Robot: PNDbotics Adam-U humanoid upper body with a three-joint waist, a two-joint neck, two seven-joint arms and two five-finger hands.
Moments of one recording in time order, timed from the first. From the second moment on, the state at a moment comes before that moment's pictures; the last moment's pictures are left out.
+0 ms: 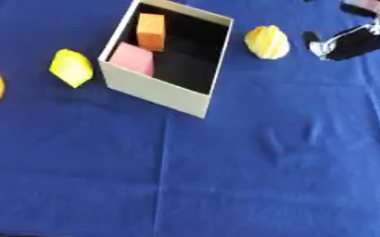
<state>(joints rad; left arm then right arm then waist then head) -0.26 0.84 0.14 -1.91 -0.18 -0.29 0.22 -0.58 -1.07 0.14 -1.69 0.49 0.12 0.42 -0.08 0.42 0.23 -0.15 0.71</state>
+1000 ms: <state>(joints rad) -0.27 0.83 0.14 -1.91 -0.18 -0.29 0.21 -0.73 -0.96 0.21 -1.53 0.61 0.08 0.47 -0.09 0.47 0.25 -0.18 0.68</state>
